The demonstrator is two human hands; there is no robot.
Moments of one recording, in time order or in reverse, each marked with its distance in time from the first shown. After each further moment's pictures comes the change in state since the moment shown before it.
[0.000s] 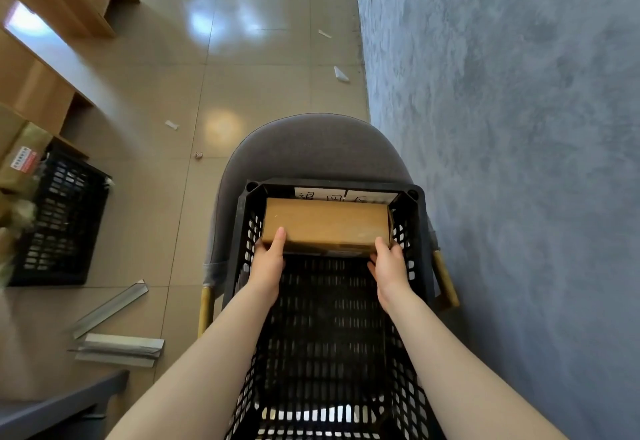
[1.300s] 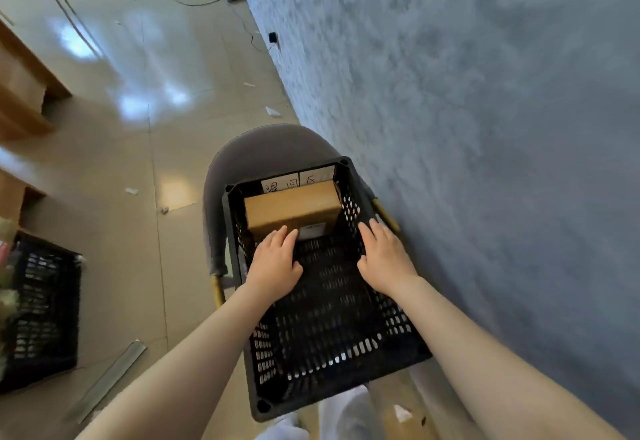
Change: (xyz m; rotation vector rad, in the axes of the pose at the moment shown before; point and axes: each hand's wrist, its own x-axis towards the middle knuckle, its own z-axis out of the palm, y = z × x) left_hand -0.159 -0.015 -0.038 1.594 -0.207 0.986; right_hand -0.206 0.035 -0.074 -1.288 0.177 -0.615
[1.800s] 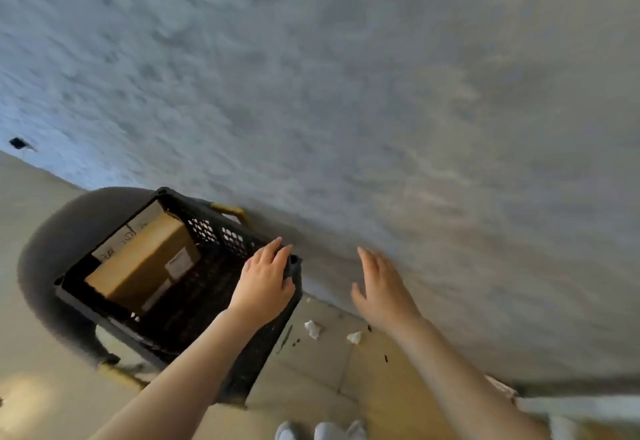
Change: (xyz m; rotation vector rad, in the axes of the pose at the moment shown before) left_hand -0.176 0.152 0.006 0.193 -0.113 0.839; right_hand -0.365 -0.008 0.031 0.283 0.407 0.675
